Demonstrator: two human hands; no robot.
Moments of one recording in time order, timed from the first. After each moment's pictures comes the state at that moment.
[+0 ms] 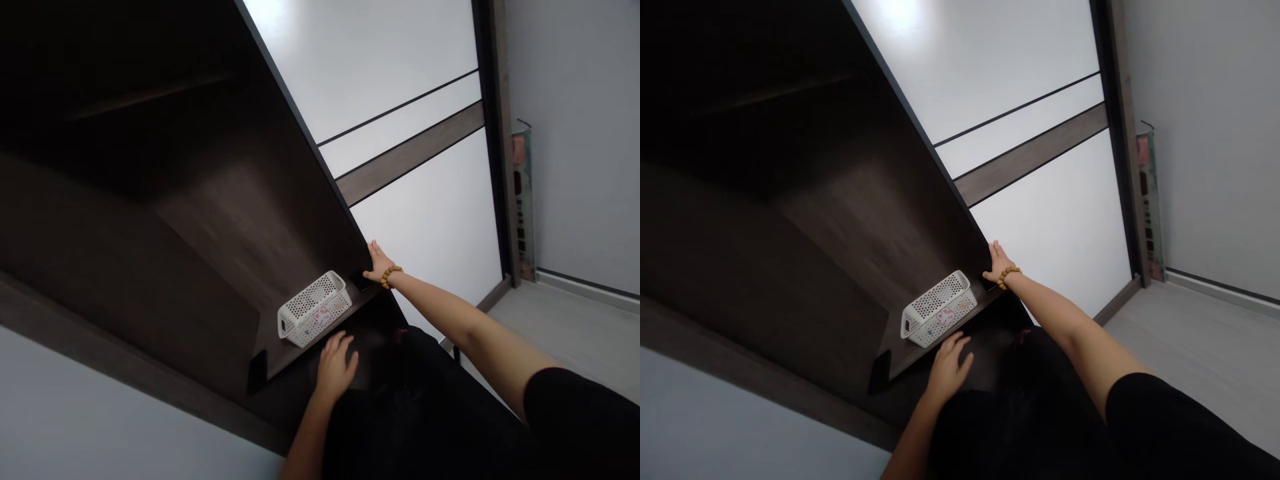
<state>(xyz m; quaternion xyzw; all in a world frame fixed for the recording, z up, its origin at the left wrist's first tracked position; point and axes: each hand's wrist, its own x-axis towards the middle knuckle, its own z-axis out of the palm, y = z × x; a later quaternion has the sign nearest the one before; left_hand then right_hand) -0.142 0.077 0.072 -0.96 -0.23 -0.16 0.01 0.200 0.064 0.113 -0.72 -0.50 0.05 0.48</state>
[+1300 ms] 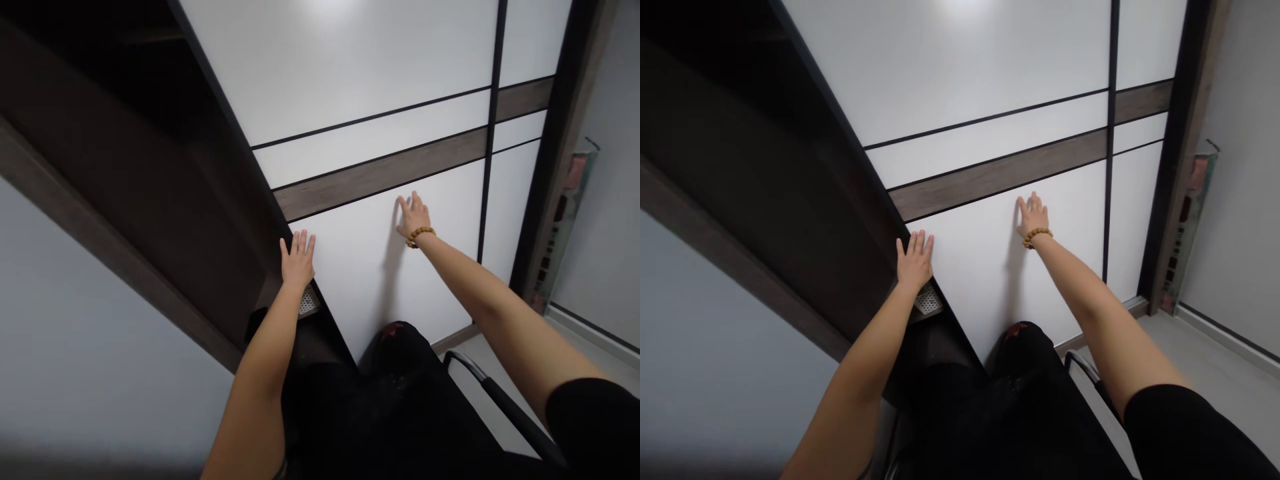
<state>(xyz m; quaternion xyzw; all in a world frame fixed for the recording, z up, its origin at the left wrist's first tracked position) -0.038 0.141 0.224 -0.87 -0.36 -0.18 0.29 0.323 0.013 0.206 -0.80 -0.46 -0.15 0.34</state>
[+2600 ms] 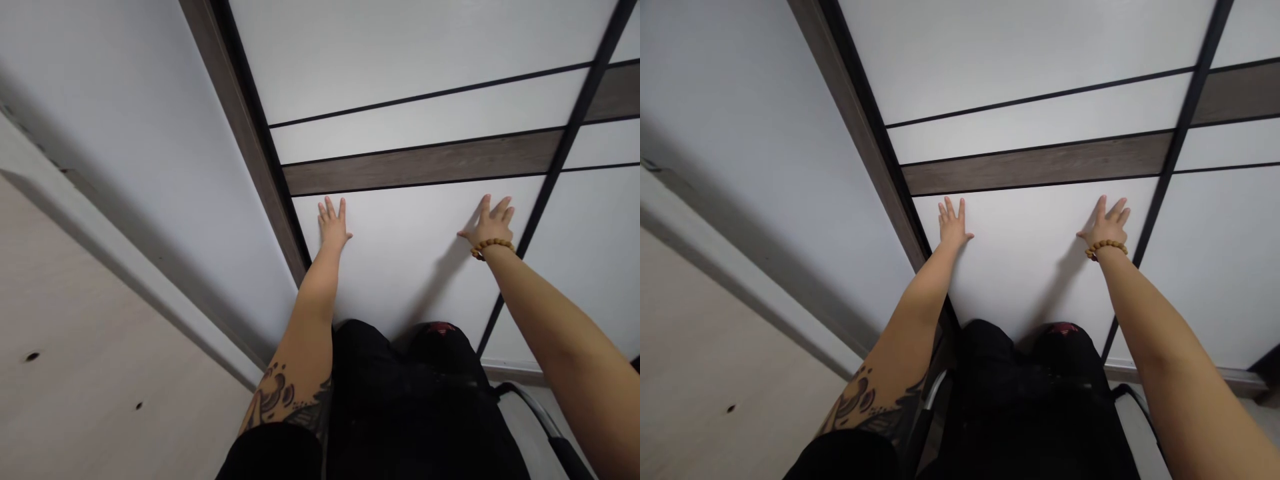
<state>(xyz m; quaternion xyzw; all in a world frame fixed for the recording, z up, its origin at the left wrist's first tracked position) 0.073 0.122 0.232 -0.75 -0.61 -0.17 0.20 0.463 -0.002 0.170 -0.84 -0.46 -0.03 0.29</state>
